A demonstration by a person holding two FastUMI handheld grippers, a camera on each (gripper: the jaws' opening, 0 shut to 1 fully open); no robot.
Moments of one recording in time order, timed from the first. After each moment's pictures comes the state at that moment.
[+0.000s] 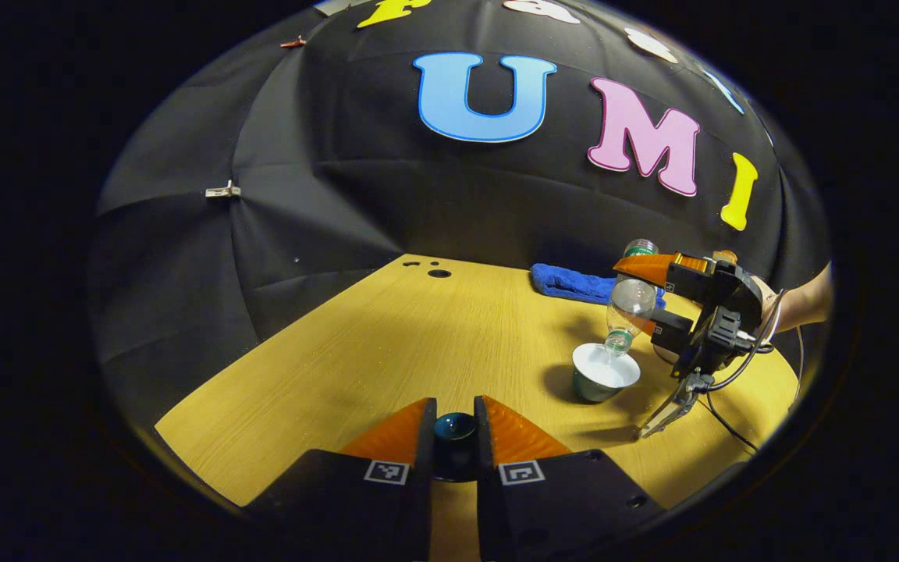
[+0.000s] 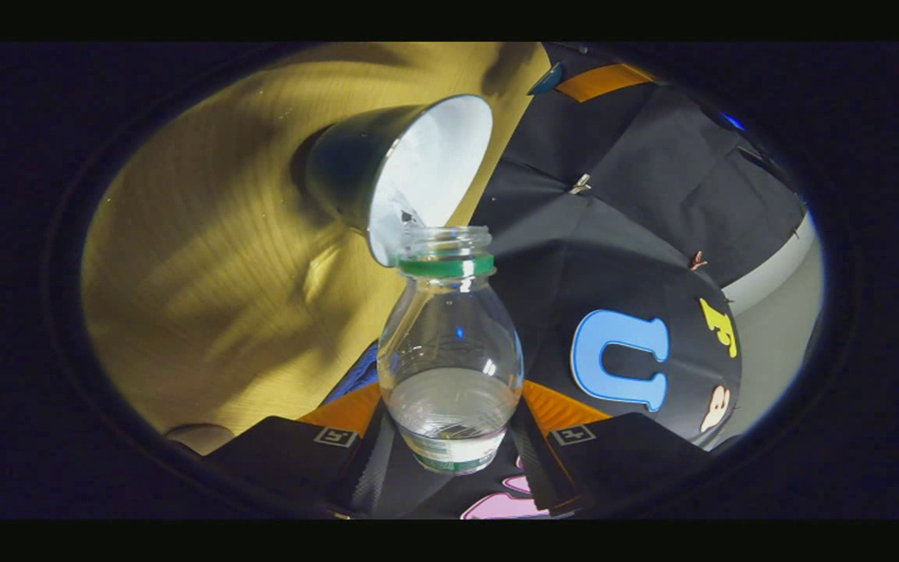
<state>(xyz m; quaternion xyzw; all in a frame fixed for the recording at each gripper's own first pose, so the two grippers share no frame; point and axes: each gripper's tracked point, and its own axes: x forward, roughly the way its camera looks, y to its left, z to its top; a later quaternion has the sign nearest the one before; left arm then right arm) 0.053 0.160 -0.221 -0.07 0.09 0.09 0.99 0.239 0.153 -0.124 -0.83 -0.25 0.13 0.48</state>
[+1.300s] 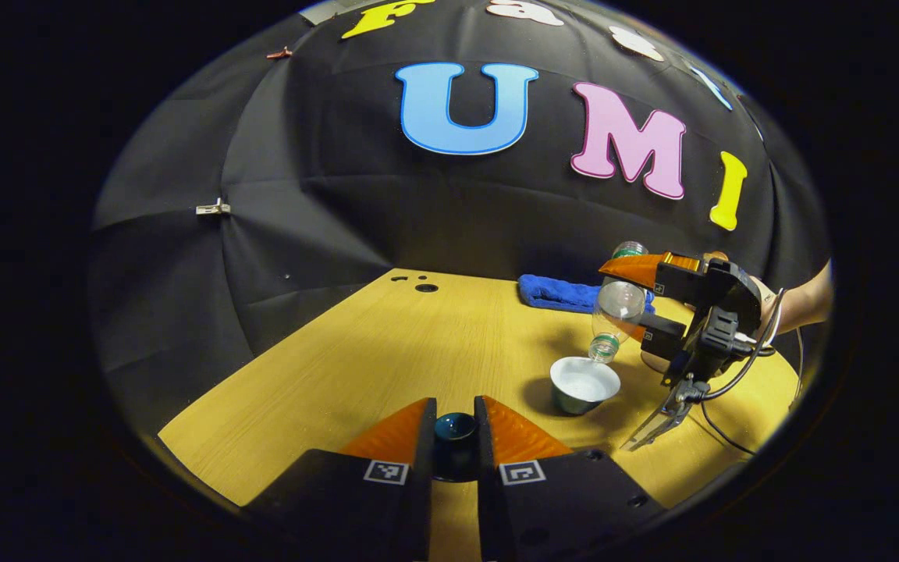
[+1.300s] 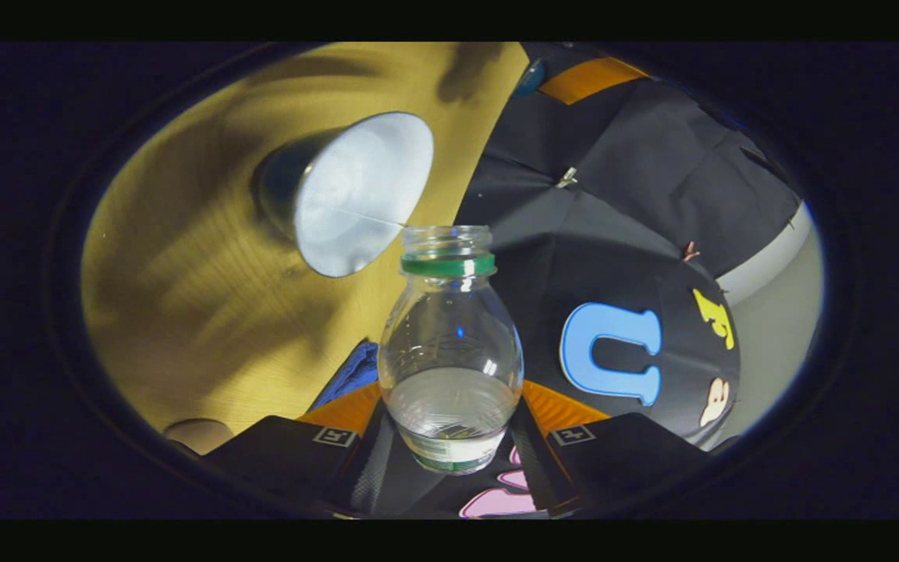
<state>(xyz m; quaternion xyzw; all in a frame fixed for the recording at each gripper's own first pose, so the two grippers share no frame) 0.059 0.138 -0.197 -0.05 0.07 0.08 0.99 0.228 0.152 -0.111 -0.81 -0.23 0.12 0.52</state>
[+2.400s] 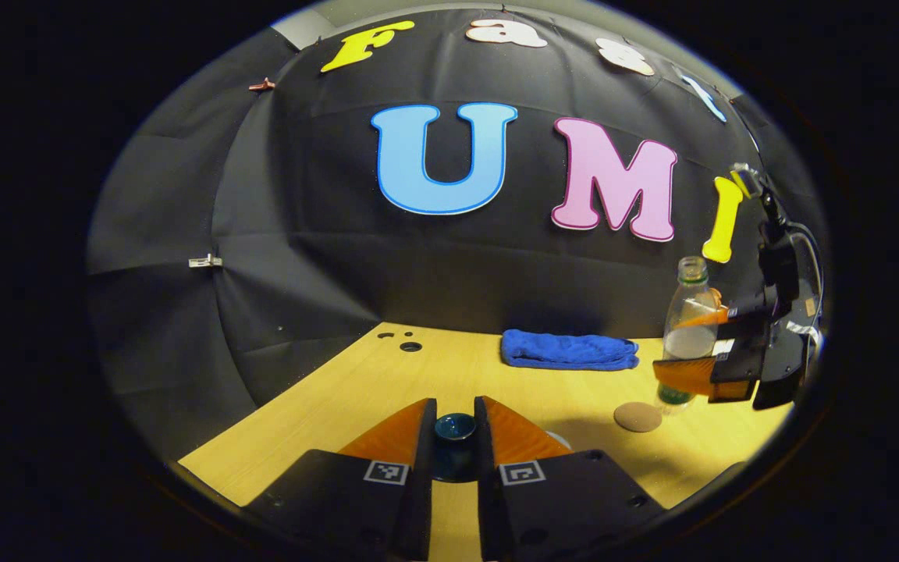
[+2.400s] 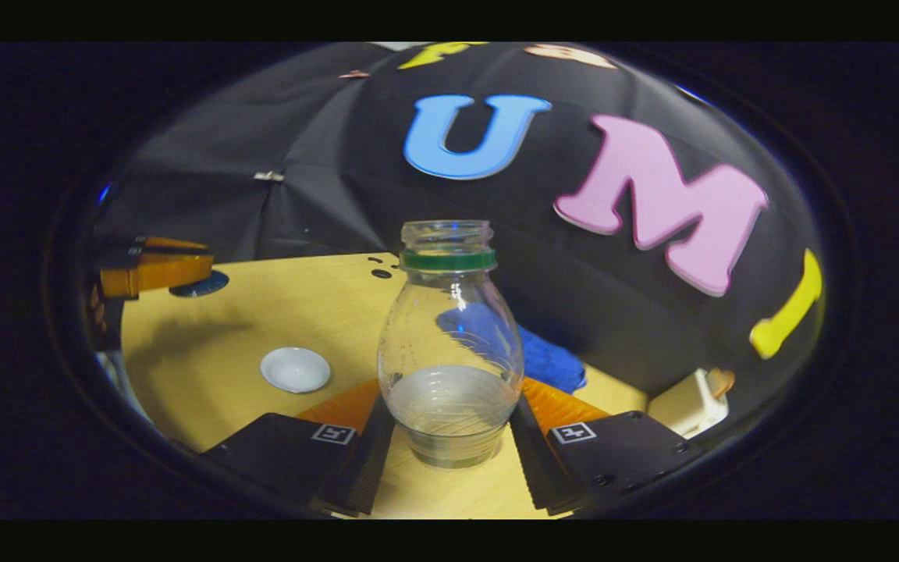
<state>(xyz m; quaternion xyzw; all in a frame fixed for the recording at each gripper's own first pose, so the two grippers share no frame) 0.075 0.095 -0.100 -0.04 0.00 0.08 1.00 0.151 0.062 -0.079 -0.19 0.11 0.16 0.96</state>
